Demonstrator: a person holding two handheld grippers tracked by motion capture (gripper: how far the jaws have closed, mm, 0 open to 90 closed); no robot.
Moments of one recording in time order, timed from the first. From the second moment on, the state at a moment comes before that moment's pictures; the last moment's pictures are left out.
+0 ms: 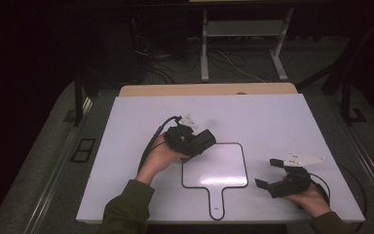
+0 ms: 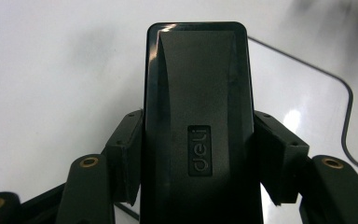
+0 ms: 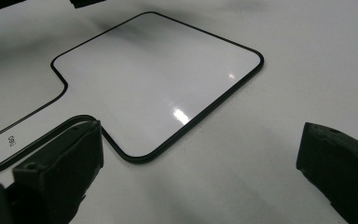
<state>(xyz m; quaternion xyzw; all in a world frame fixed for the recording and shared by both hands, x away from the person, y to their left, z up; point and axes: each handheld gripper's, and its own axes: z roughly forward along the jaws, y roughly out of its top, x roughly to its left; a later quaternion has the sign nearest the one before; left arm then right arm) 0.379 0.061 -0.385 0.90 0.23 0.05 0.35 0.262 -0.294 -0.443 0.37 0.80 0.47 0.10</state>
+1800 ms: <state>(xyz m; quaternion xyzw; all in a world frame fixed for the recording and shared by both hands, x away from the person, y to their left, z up) 0.507 -0.008 -0.430 0.91 0.27 0.07 0.30 0.261 -0.294 -0.442 0.36 0.80 0.47 0.10</state>
